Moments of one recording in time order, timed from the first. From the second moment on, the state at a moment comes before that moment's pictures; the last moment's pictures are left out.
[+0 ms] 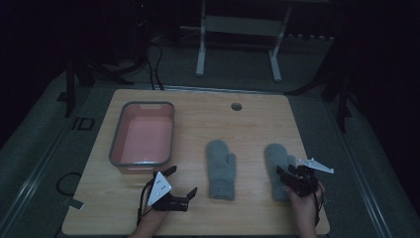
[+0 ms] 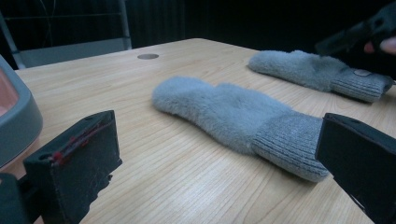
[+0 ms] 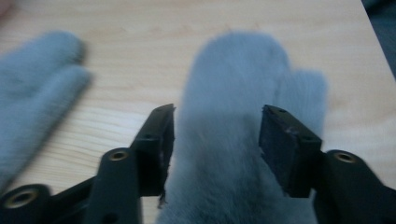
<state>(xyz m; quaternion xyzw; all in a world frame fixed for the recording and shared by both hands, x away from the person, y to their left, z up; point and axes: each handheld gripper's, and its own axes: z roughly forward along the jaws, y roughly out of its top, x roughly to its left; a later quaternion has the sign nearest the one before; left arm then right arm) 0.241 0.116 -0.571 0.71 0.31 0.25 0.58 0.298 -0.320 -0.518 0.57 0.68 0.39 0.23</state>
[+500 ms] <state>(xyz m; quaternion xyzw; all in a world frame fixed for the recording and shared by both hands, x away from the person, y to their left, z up) 0.241 0.116 -0.571 0.71 0.31 0.25 0.58 0.309 -0.327 -0.538 0.54 0.73 0.34 0.24</state>
